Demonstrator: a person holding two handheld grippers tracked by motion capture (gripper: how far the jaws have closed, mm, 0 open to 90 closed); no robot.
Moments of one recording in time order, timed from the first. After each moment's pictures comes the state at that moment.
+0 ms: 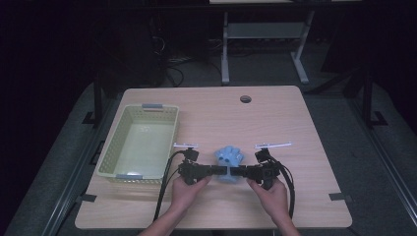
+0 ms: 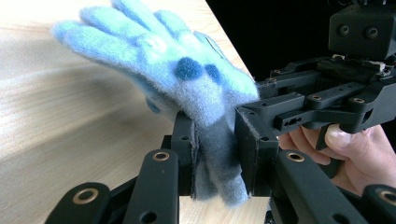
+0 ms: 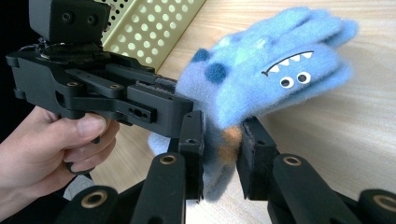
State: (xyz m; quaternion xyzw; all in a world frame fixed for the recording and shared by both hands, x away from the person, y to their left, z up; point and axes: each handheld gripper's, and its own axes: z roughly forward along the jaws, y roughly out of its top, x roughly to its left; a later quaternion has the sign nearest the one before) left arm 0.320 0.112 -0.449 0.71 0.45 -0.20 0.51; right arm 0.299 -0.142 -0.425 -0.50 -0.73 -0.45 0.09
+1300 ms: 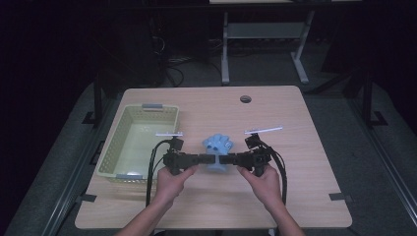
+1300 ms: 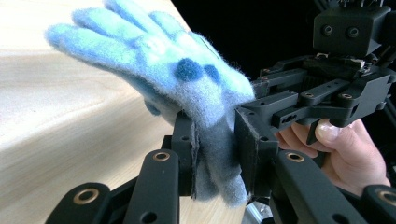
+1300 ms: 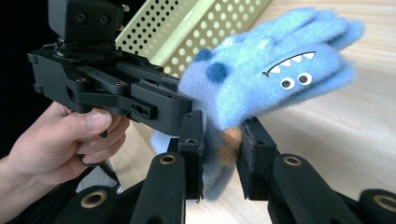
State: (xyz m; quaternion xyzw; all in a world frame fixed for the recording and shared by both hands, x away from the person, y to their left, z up) left arm 0.330 0.150 -0.407 0.70 0.43 -0.19 0.54; right arm 0.316 -0.115 -0.381 -0.46 -0.75 -0.47 0.10
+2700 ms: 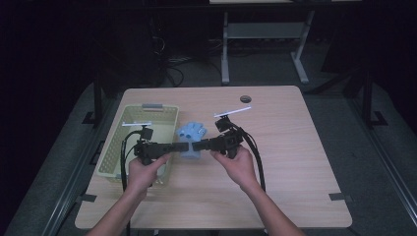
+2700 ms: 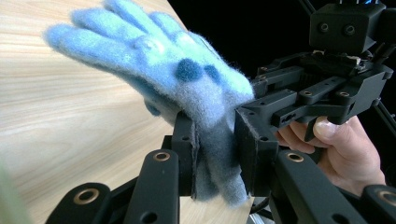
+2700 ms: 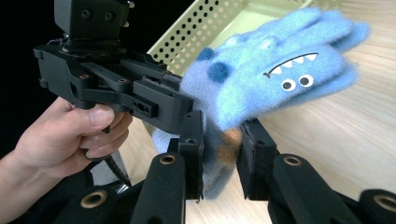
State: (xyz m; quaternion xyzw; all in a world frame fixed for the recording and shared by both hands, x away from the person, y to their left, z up) left arm 0.338 0.220 -0.376 0.68 0.45 -0.15 0.56; right arm 0.352 -0.046 -0.350 -0.40 -0.78 -0.47 0.12
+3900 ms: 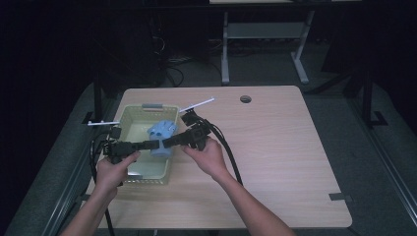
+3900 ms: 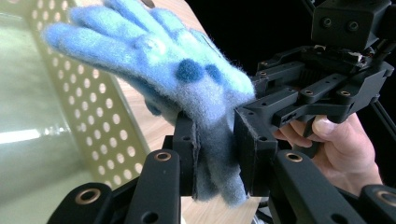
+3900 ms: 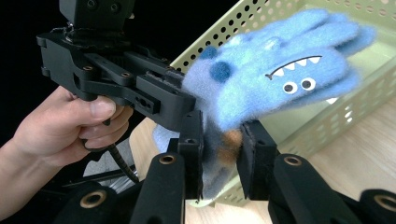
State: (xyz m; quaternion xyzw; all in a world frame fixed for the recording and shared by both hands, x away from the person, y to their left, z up) left arm 0.337 0.298 -0.368 0.66 0.48 -0.14 0.55; right arm 0.375 0.034 -0.344 -0.36 -0.80 -0.46 0.15
